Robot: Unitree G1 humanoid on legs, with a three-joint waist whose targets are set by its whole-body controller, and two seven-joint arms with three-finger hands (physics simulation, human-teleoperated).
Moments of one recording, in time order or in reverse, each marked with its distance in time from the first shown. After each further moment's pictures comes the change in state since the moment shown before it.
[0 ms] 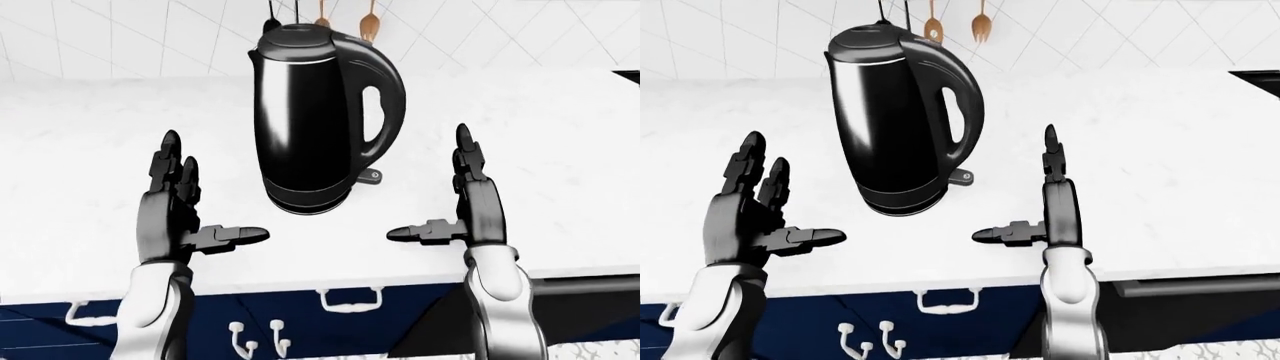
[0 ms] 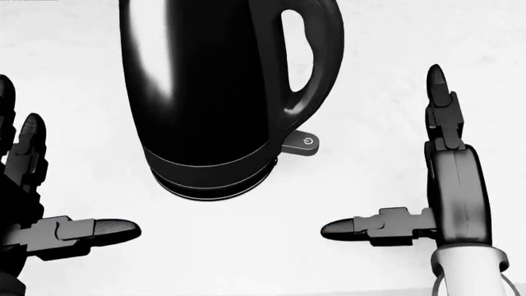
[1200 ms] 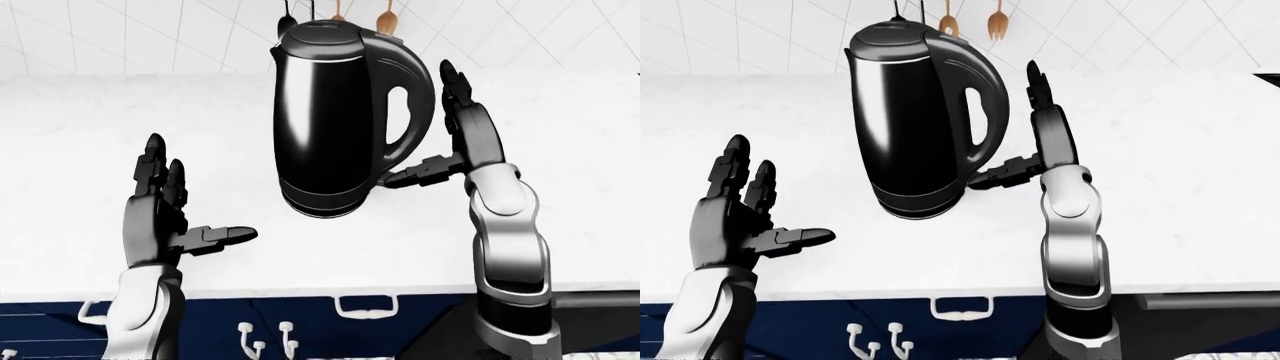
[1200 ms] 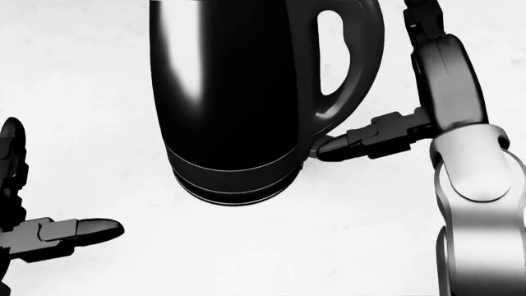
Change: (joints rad) left arm 0.012 0.019 0.047 0.035 -0.017 -0.046 0.006; right arm -0.444 -0.130 -0.014 0.178 -0.054 0.227 0.171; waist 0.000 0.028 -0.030
